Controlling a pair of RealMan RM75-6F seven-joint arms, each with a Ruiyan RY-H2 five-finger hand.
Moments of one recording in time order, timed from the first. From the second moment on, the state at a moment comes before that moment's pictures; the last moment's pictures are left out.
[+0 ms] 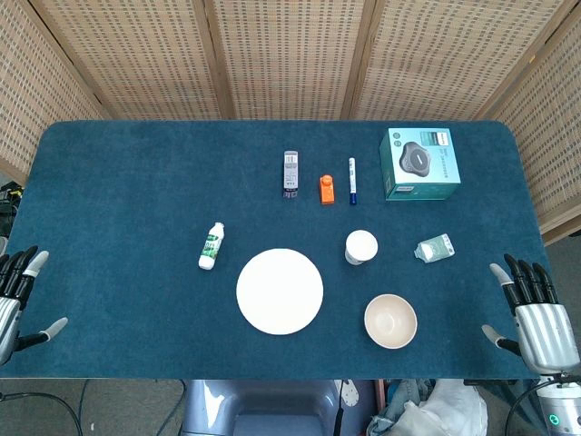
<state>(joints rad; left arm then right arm) -0.06 -1.09 -0.01 -1.60 1.62 1.59 -0.03 0.06 -1.14 0.05 -1.59 -1.60 1.58 -0.11</state>
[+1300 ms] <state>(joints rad) -0.08 -1.08 -0.04 -1.61 1.56 1.55 -0.03 0.32 -1.33 -0.11 -1.38 -1.89 1.19 -0.04</state>
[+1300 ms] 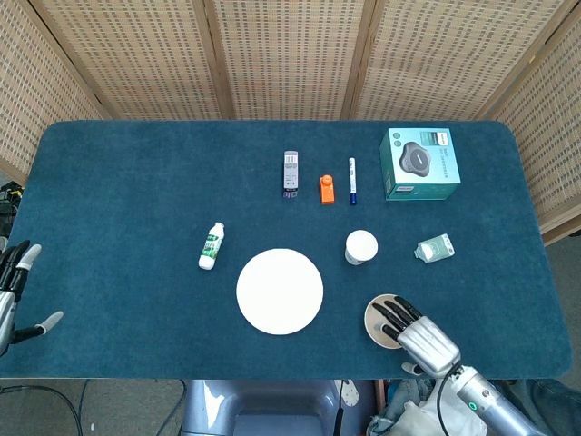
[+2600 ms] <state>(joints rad) -0.08 -1.07 -0.05 -1.61 1.53 1.52 -0.05 0.58 -1.35 0.04 -1.50 -1.91 1.21 0.10</state>
